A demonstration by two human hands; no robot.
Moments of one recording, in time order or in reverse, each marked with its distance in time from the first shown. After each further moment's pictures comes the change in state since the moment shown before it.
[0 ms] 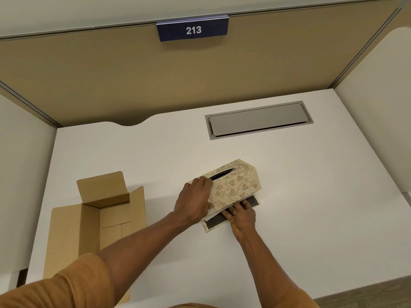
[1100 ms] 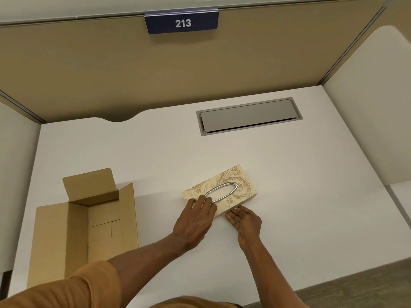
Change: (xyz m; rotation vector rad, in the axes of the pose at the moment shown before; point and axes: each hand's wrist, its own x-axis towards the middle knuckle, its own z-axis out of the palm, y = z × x) left_hand -0.047 0.027 0.045 0.381 -0.173 0.211; right_hand -0.004 -0.005 -0.054 -0.096 0.229 -0.026
